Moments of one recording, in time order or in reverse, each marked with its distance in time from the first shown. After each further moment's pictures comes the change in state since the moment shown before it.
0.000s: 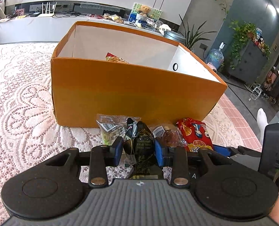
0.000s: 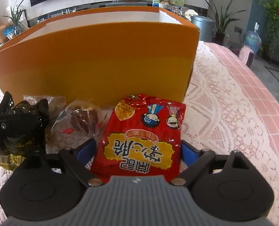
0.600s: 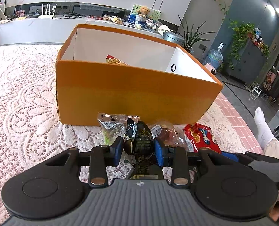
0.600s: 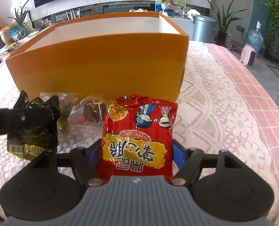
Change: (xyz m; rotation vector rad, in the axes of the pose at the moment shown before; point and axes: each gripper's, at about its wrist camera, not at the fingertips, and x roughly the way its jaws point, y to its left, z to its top) left arm -0.013 -0.004 -0.001 0.007 -0.005 0.001; right arm -0.041 -0.011 -0.010 0.011 0.012 0.034
